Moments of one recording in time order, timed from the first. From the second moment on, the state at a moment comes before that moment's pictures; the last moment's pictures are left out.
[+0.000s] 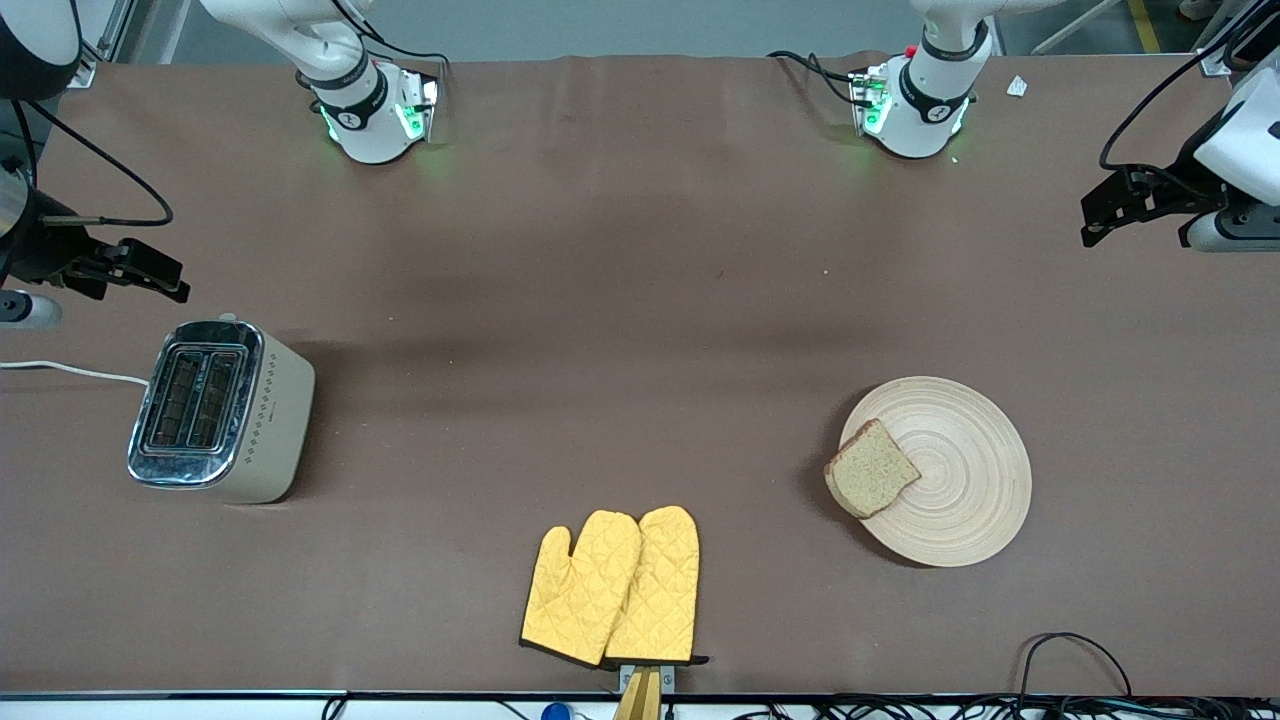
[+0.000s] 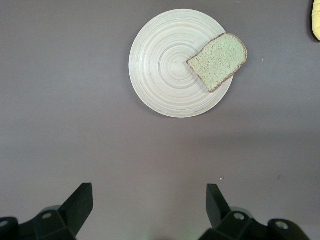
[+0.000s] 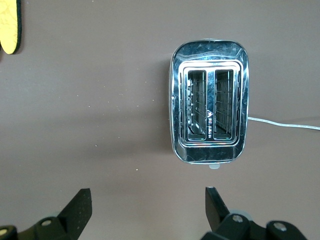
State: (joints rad) left arm 0.09 -0.07 -0.18 -1.60 0.04 1.54 -0.04; right arm 0.10 0.02 -0.12 -1.62 0.01 1.60 0.03
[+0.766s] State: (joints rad) left arm 0.10 0.08 -0.18 -1.53 0.03 1.61 -0.04; right arm 0.10 0.02 -0.12 -1.62 0.01 1.61 0.03
